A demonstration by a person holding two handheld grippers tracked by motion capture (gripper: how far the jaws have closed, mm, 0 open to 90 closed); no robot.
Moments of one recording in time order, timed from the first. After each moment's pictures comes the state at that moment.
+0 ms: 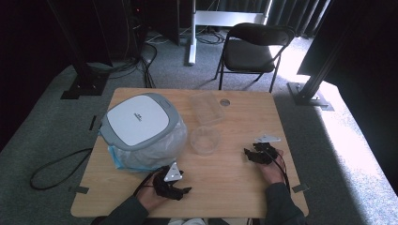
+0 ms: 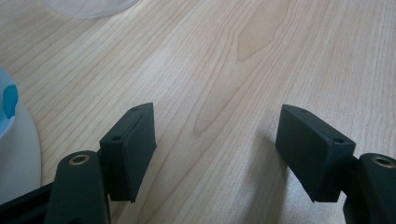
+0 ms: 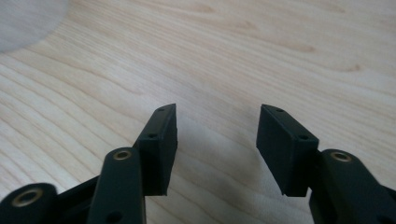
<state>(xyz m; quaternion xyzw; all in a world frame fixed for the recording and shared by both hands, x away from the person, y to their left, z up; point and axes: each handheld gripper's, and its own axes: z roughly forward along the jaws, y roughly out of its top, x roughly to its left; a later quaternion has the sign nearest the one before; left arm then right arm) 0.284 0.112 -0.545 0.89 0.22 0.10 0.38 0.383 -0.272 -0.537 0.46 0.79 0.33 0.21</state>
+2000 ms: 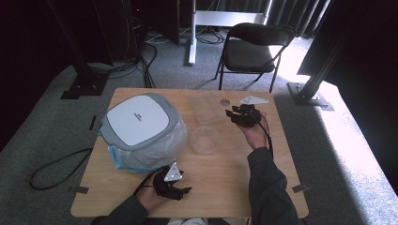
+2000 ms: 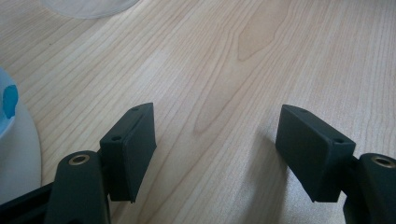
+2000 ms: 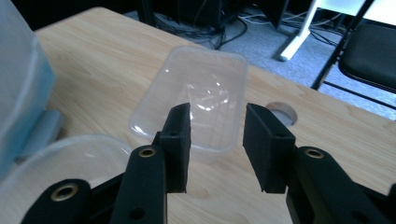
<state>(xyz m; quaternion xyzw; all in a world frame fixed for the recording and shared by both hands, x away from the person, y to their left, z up) 0.284 0.112 -0.545 0.89 0.22 0.10 0.38 0.454 -0.201 -0.423 0.40 0.77 0.44 0.23</state>
